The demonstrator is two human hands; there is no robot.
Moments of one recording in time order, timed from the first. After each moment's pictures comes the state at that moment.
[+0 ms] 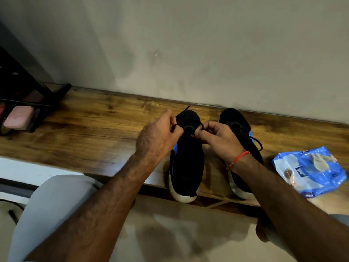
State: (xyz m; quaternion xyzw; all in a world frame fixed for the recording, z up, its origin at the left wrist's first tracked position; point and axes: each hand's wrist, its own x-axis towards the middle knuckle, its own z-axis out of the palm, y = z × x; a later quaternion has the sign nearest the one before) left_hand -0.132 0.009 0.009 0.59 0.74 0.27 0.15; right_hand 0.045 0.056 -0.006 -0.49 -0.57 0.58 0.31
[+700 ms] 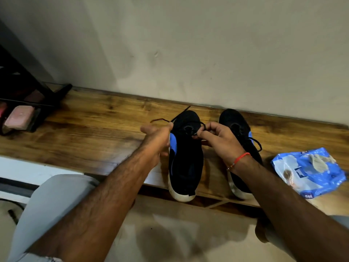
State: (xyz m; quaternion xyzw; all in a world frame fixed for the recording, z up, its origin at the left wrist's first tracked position) left_hand -0.129 0.021 -0.002 0.18 0.75 0.39 0.50; right_hand 0.048 0.055 -0.008 -0.48 -0.56 0.59 0.33
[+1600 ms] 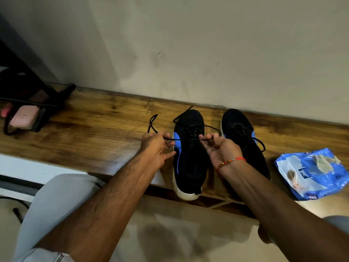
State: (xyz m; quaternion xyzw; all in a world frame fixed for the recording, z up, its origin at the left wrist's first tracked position) left_hand -0.132 0.015 -0.022 0.03 0.67 0.50 0.55; right_hand 0.031 0.054 -0.047 -0.42 -0.07 0.74 0.52
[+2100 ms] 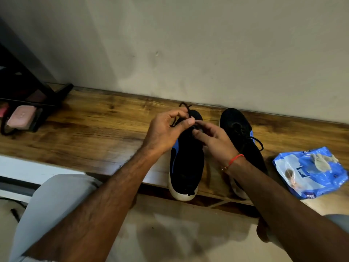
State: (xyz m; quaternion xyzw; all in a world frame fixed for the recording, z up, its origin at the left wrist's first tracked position) left_hand -0.130 0.020 0.003 0.52 0.60 0.49 0.37; right_hand 0.035 0.055 -0.021 -0.45 -0.55 0.62 0.34
